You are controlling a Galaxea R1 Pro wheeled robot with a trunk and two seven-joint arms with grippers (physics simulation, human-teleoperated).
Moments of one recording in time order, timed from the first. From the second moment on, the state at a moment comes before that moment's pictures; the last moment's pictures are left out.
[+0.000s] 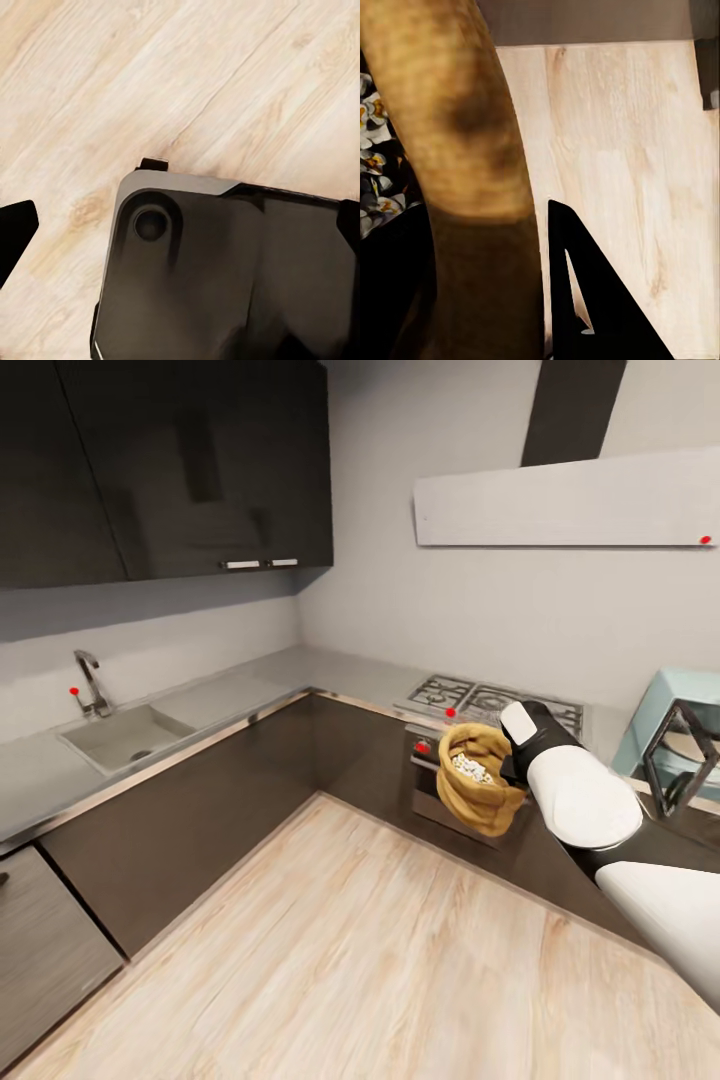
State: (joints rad) left arm -0.11 -0.04 0.17 -0.16 0.02 -0.22 0.00; right arm -1.45 0.05 -0.86 -0.31 0.22 0.88 -0.88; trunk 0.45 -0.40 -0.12
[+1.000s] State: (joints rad) left arm -0.11 -0.04 0.17 -0.16 0.02 -0.22 0.00; right arm -1.44 0.03 -0.86 -0.31 0.22 0.88 -0.88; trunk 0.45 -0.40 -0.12
